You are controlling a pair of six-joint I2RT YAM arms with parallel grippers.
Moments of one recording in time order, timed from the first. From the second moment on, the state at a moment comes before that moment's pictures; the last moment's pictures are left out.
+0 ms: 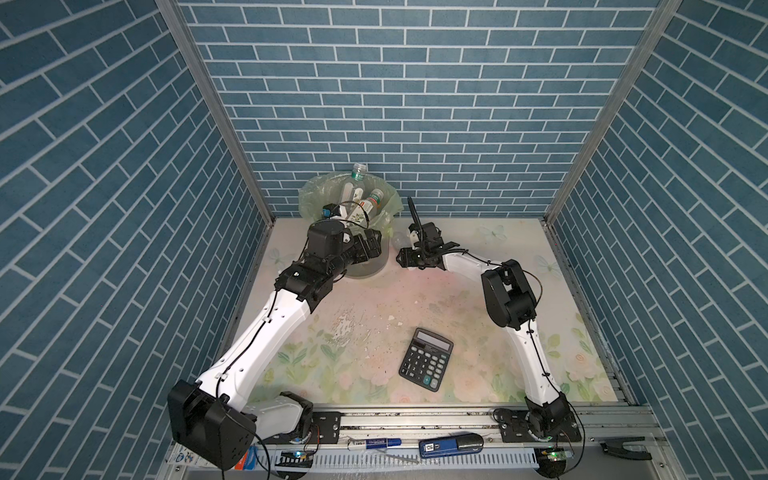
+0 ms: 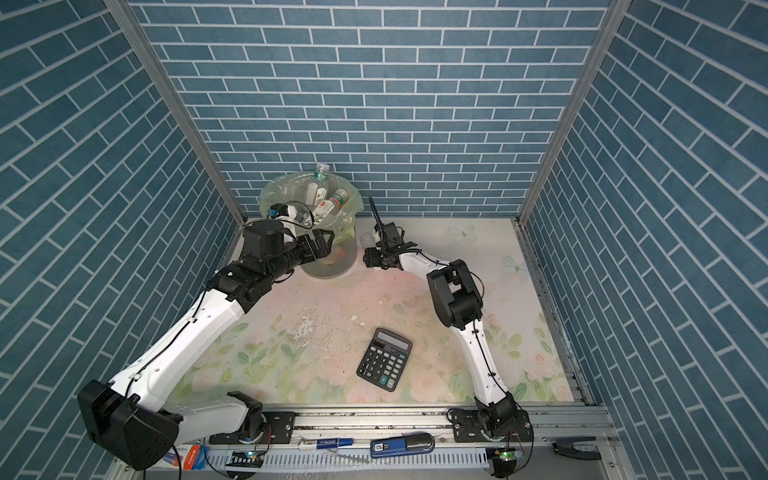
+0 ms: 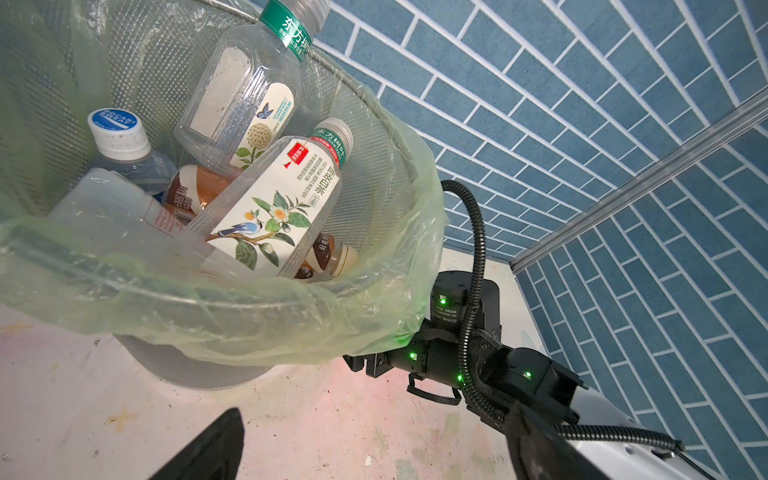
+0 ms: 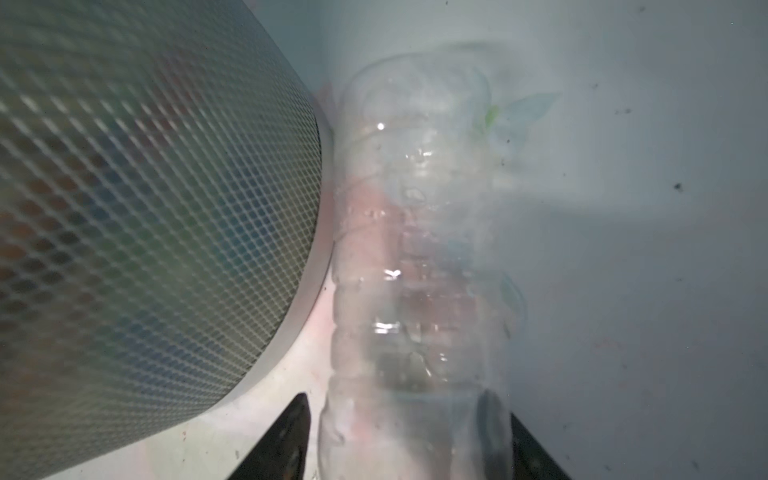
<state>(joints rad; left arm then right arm) -0.42 1.25 1.20 -0.36 0.00 -0.57 0.59 2.41 1.88 -0.29 -0.22 0.33</state>
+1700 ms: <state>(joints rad) -0.58 1.71 1.59 -0.20 0.20 -0.77 0.59 1.40 1.12 -0.05 -0.41 0.32</state>
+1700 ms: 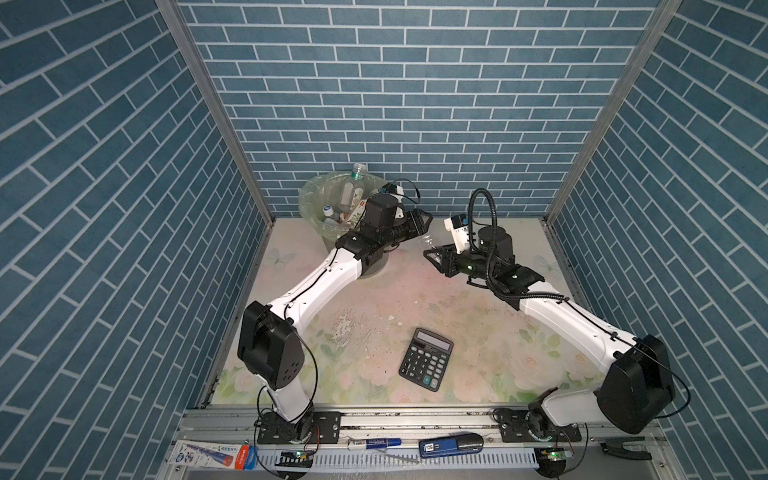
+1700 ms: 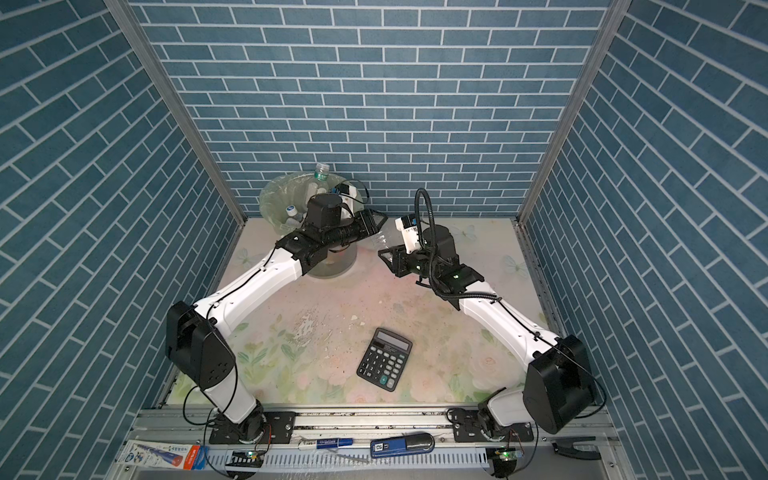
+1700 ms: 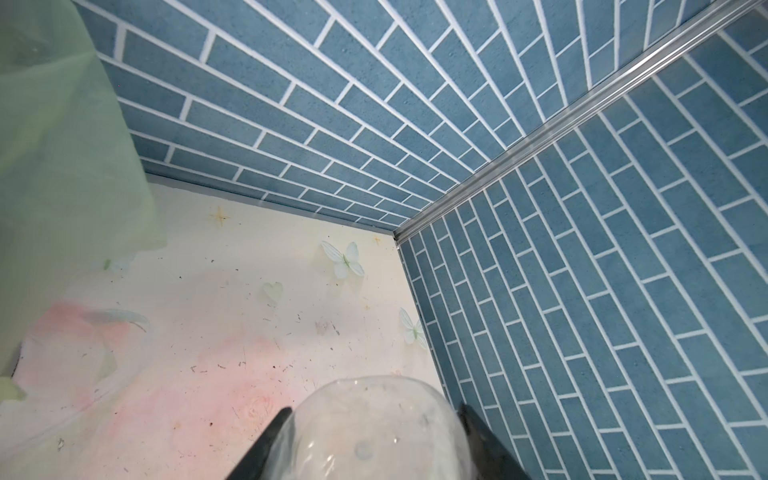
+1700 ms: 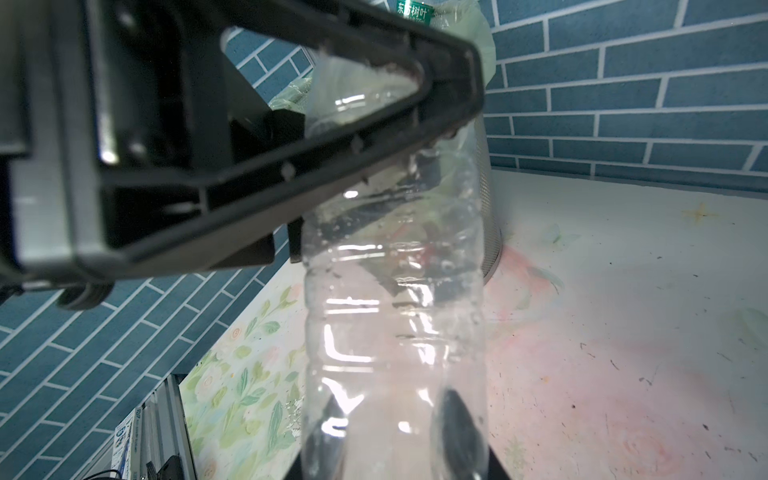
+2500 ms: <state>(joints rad) -0.44 1.89 2.58 -0.72 -0.28 0.00 0.59 1.33 1.09 -0.01 -0.41 0.32</state>
